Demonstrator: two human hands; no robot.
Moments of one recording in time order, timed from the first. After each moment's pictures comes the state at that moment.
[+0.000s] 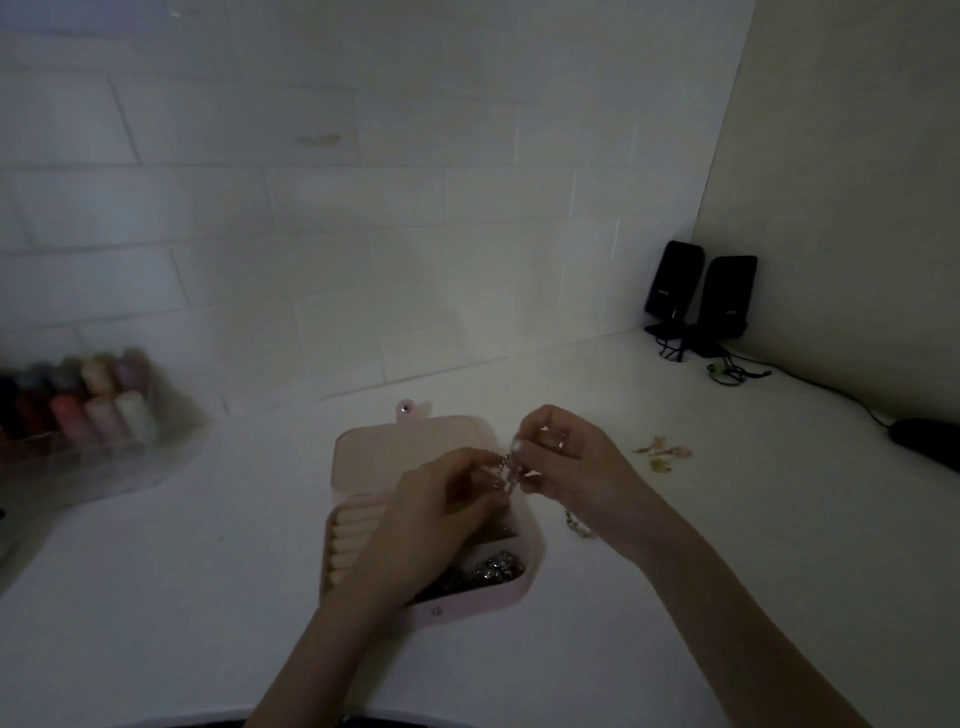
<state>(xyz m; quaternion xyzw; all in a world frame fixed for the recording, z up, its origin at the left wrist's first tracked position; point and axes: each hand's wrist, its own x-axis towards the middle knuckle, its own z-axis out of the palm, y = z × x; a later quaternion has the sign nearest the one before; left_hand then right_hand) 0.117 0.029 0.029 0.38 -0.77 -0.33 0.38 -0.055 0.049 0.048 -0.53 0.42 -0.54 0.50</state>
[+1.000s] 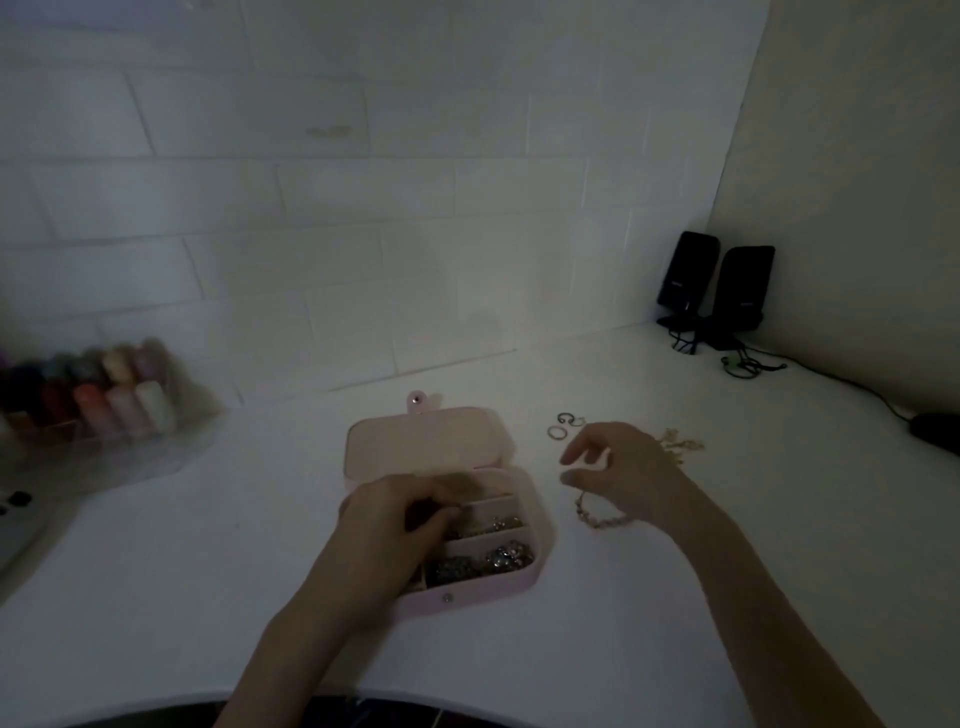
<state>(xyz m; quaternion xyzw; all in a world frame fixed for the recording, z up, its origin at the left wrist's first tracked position) 0.156 0.035 0.020 0.46 -0.80 -0.18 0.34 -0.094 0.041 0.036 -0.64 0.69 -0.30 0.16</state>
